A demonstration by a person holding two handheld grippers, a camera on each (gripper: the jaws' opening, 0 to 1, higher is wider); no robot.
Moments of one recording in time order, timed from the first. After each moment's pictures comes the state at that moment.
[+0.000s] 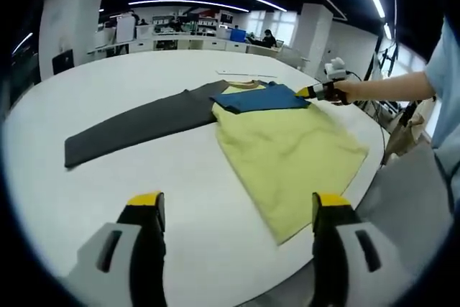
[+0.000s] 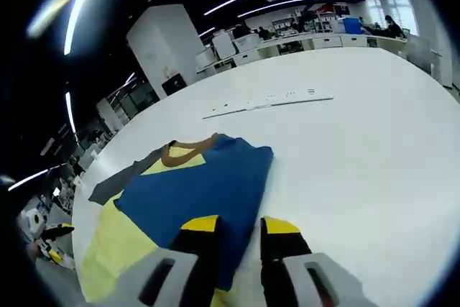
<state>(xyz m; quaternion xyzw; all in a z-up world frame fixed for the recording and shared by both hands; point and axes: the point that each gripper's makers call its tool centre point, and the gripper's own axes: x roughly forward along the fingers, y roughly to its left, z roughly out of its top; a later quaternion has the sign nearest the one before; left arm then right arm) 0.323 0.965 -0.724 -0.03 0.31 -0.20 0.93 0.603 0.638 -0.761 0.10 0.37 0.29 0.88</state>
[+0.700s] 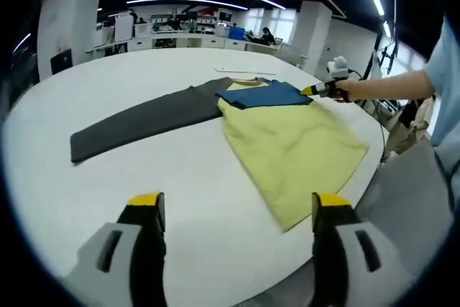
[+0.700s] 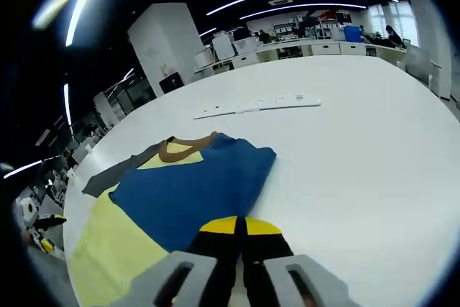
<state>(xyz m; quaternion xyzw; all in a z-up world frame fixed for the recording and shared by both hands) 0.321 0.964 -0.727 -0.03 0.31 -0.20 0.93 0.606 0.609 -0.761 0.07 0.35 0.27 0.89</state>
